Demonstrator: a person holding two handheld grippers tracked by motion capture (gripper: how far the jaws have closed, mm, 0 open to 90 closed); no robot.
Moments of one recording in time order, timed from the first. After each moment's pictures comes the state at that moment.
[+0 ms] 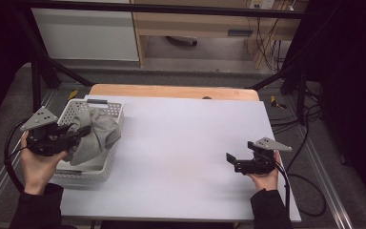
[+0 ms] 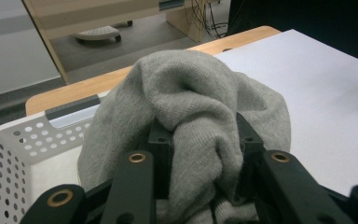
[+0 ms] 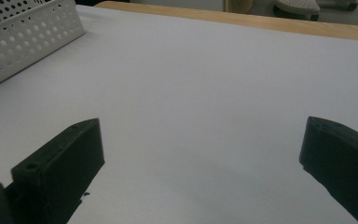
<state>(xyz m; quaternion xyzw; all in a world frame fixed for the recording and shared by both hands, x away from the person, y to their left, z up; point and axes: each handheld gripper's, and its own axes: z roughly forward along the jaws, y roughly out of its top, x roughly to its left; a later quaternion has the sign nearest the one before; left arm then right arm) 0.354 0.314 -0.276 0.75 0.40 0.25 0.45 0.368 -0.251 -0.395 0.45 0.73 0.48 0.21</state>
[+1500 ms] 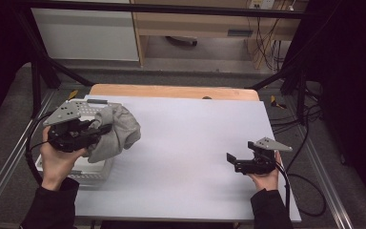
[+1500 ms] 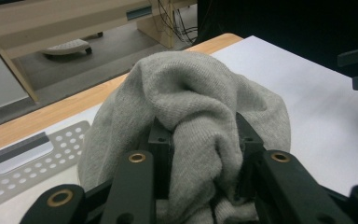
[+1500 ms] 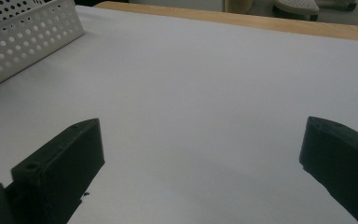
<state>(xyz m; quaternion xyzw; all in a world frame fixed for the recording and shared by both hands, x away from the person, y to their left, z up) 0.357 0.260 -0.259 0.78 0.35 0.23 0.47 0.368 -0.252 -0.395 0.45 0.73 0.48 0.21</state>
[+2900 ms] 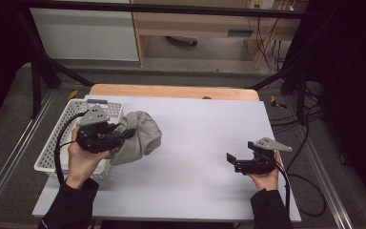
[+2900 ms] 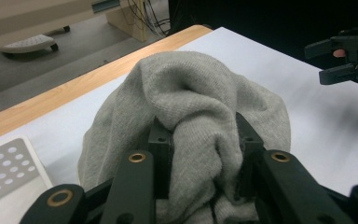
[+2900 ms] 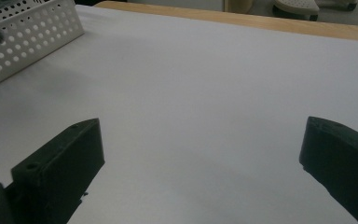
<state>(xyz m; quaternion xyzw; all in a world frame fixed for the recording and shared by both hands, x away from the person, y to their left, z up) 0.368 0.213 -0.273 0.80 0.32 0.19 0.47 0.368 -0.252 -0.395 0.45 0.73 0.48 0.21</state>
